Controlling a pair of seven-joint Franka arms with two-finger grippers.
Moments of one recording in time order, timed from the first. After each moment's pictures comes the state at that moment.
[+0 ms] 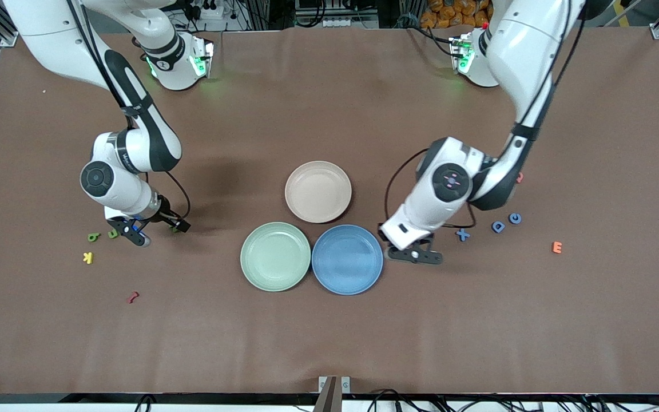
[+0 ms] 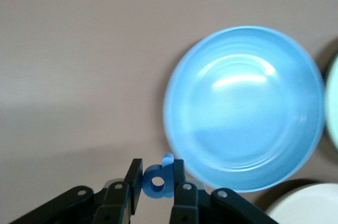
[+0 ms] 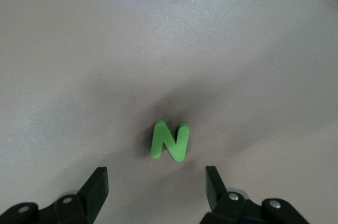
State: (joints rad) left arm -0.40 0.64 -0.17 -1.61 0.01 2.41 -0.43; right arm 0.10 0.41 0.02 -2.17 0.05 2.53 0.69
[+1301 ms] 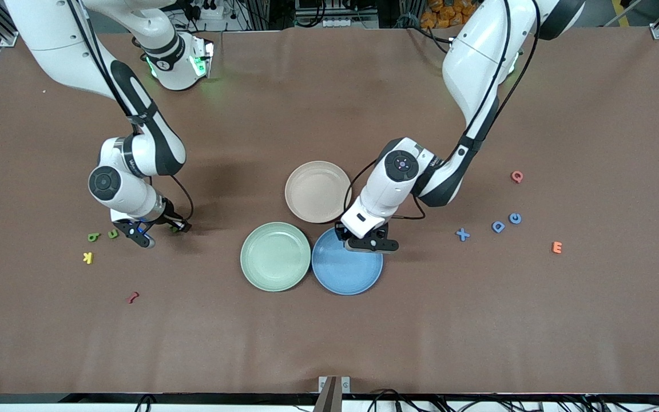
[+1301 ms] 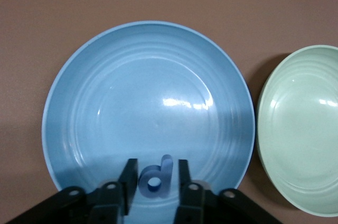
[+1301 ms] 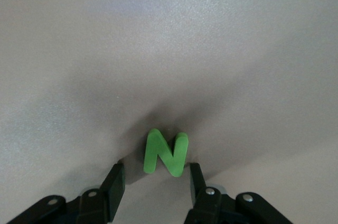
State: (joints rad) left arm -0.53 0.76 -0.15 -1.60 0.01 2.70 -0.63; right arm 0.10 0.46 0.02 -2.17 0.05 2.57 0.69
